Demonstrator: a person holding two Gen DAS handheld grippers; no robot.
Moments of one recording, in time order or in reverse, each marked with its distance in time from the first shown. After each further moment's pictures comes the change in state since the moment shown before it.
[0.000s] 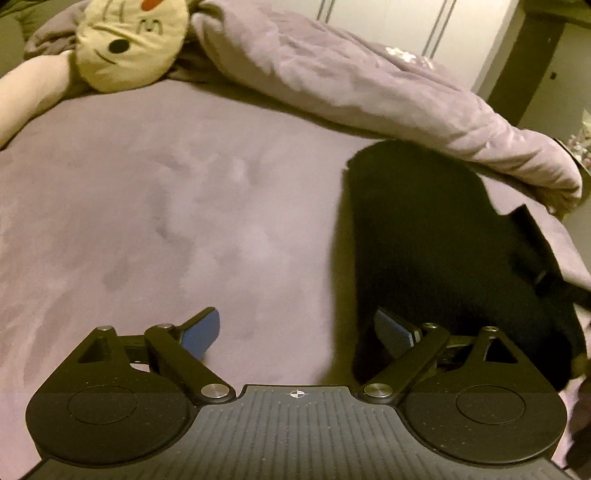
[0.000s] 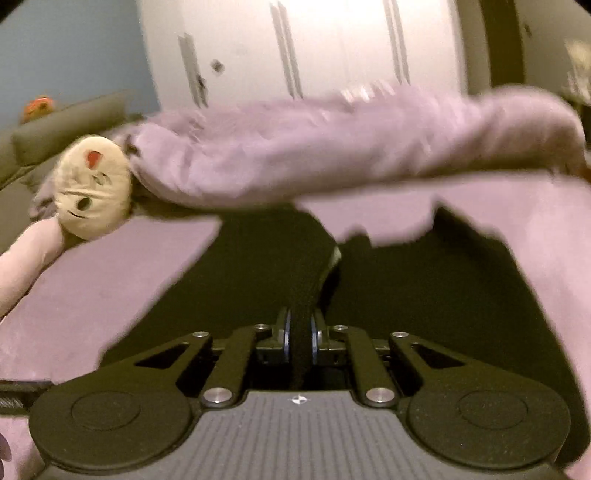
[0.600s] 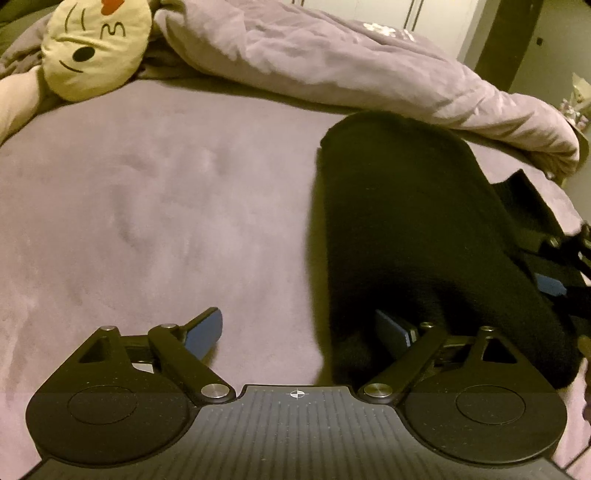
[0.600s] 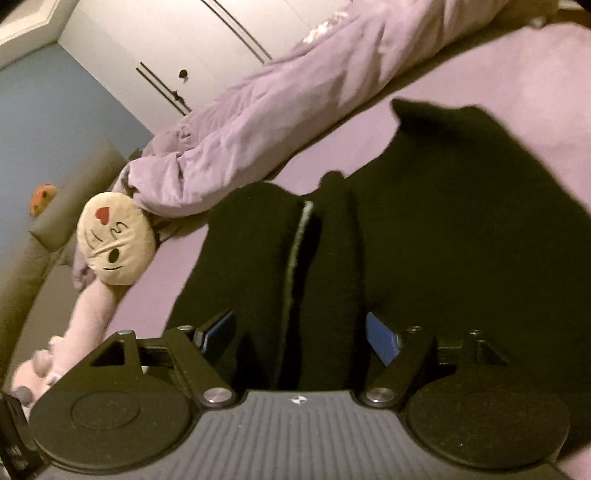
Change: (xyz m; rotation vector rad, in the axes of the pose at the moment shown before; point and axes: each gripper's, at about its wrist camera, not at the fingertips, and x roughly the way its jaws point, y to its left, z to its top) left arm 0.020 -0.026 0.002 0.085 0.044 0.015; right arm 0.024 -0.075 -0.002 0.387 0.121 0.284
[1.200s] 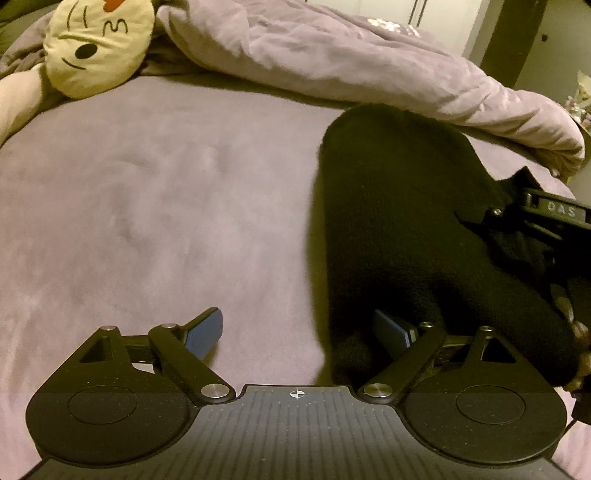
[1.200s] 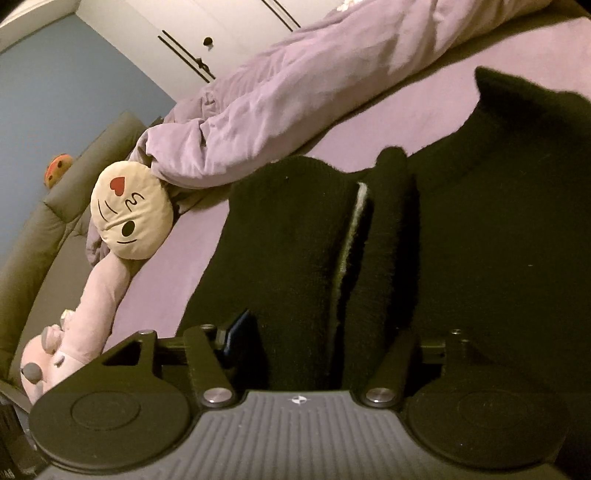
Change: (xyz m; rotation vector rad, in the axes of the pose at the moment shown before) left arm 0.001 -0.001 0.001 -0.007 0.017 0.021; right arm 0.053 0.022 0.010 -0.054 0.090 0.054
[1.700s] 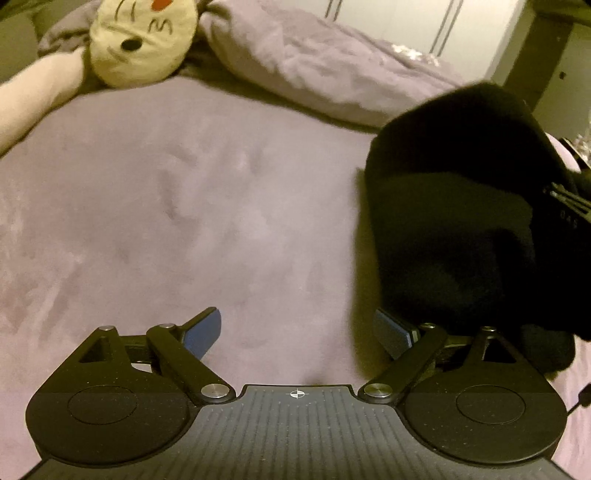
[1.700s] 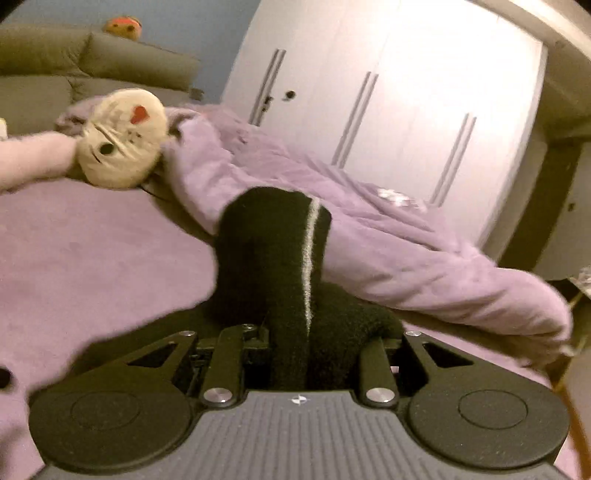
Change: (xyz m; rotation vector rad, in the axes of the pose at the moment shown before) left arm -0.059 0.008 -0.021 -0.097 -0.048 -0.001; right arm -0.069 0.110 -0.027 -0.889 -0.339 -0.493
